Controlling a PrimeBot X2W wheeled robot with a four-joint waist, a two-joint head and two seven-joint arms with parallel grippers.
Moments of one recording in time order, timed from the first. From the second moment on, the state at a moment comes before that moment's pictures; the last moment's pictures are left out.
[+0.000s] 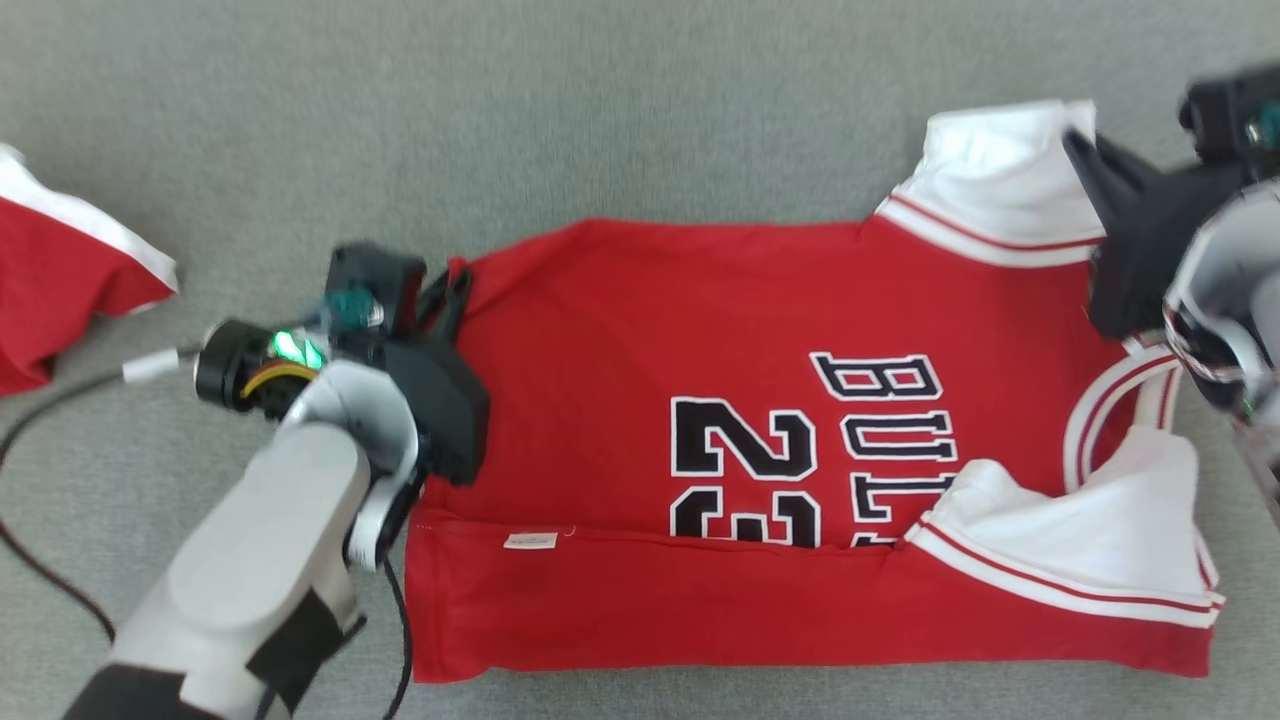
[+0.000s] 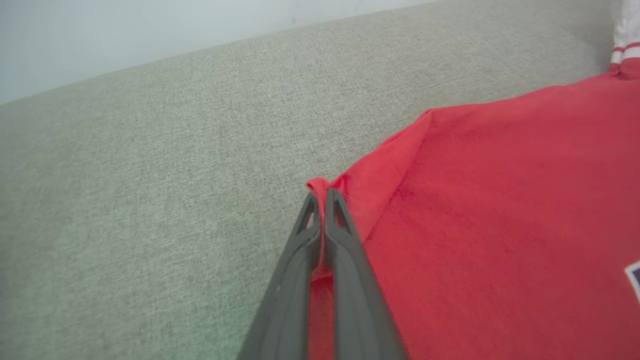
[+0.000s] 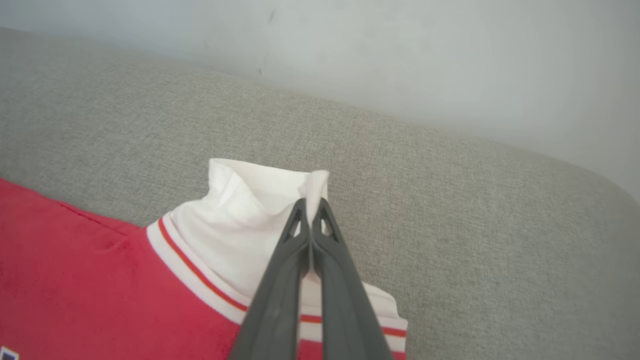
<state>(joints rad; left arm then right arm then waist) -0.83 0.33 -0.69 0.52 -0.60 0.06 0.14 -0.92 -0.53 0.49 0.59 0.57 0.13 0.25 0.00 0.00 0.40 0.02</state>
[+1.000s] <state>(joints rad) -0.48 0.39 -0.73 0.45 -0.56 0.12 -0.18 -0.16 -0.56 0.15 0.00 0.52 0.13 0.46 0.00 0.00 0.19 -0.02</state>
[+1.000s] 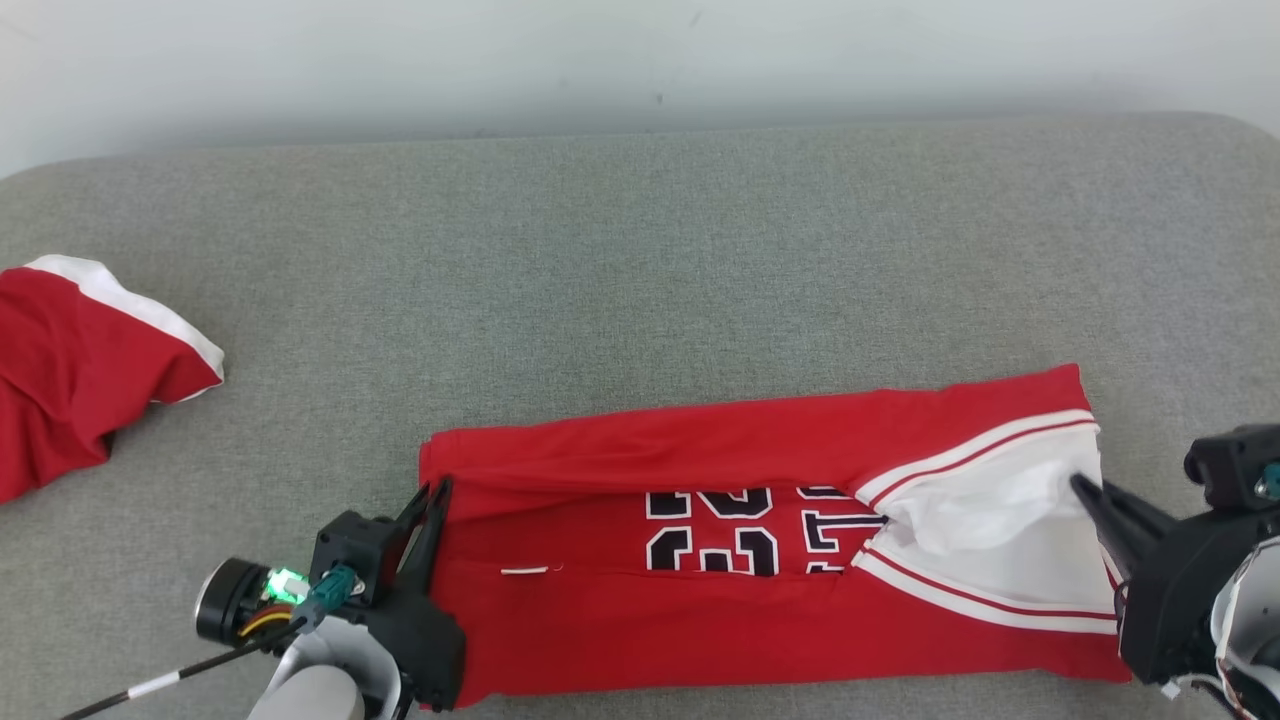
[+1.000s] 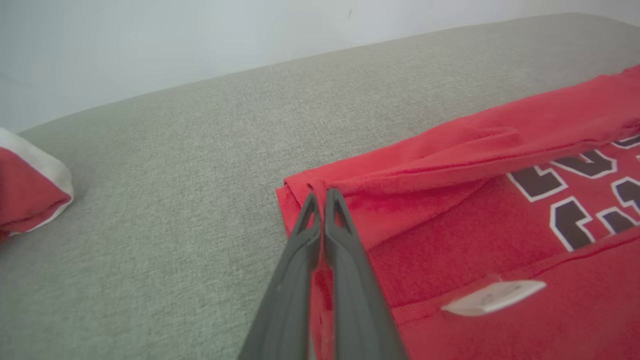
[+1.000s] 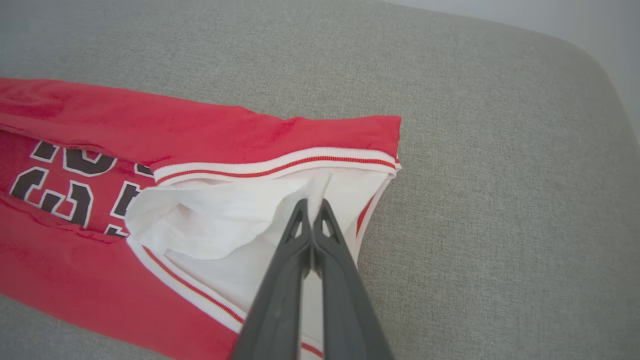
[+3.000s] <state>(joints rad) 0.12 0.05 -0.02 0.05 -0.25 -0.12 -0.26 -0.17 -0.31 -0.13 0.30 0.38 0.13 0.54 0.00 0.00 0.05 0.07</state>
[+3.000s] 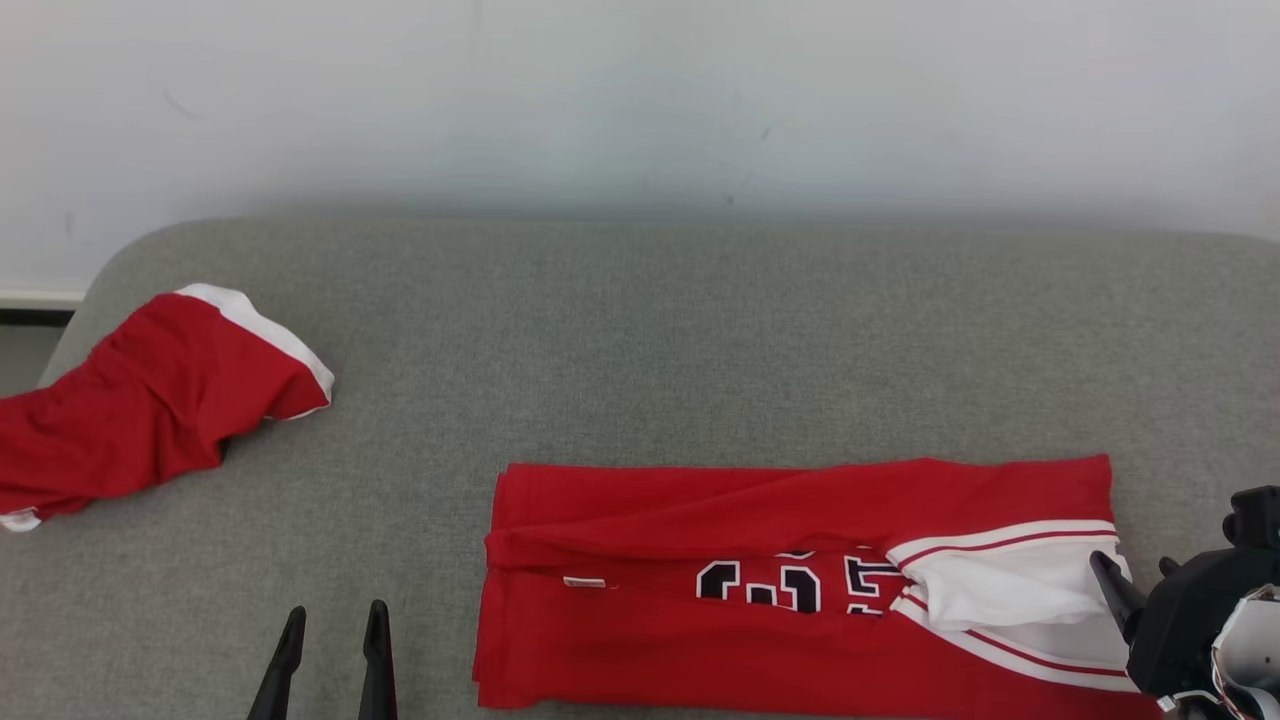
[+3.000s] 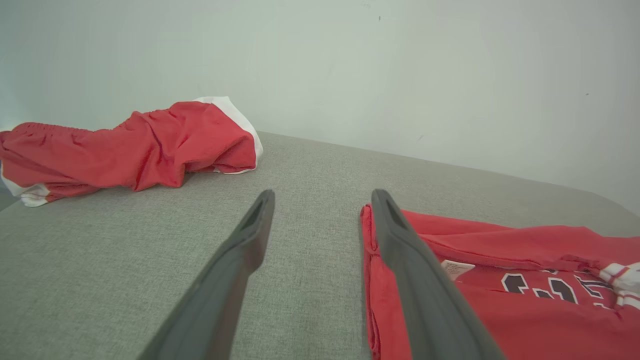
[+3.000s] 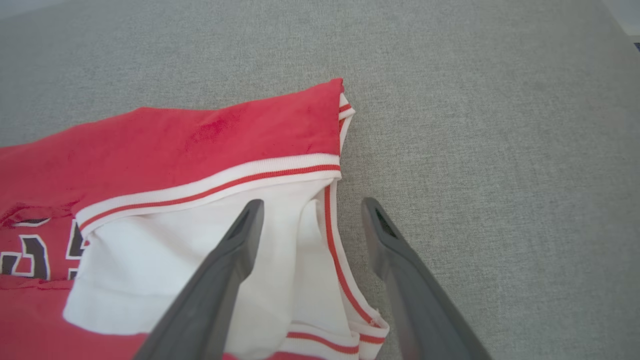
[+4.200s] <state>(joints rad) 0.06 0.05 -0.01 0.05 -0.26 -0.12 -0.26 -0.26 -0.30 -0.25 0.47 0.31 0.13 0.56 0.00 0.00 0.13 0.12</state>
